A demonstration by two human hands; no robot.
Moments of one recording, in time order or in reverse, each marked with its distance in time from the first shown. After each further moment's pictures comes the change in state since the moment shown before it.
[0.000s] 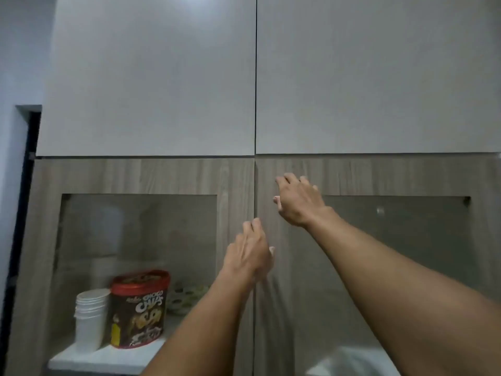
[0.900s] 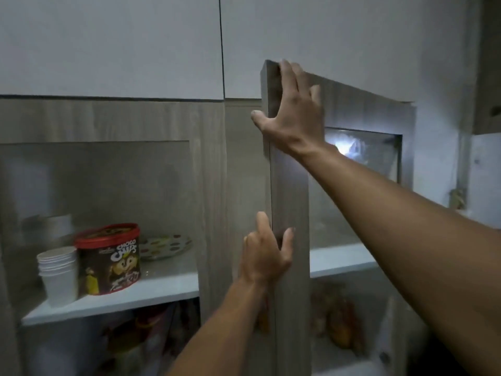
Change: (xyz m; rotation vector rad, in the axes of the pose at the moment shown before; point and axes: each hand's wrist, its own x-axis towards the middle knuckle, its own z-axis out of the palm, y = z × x) left_hand -0.136 0.020 0.014 -0.643 0.147 0.161; right_hand -0.064 -0.046 -0.083 0.170 0.479 0.193
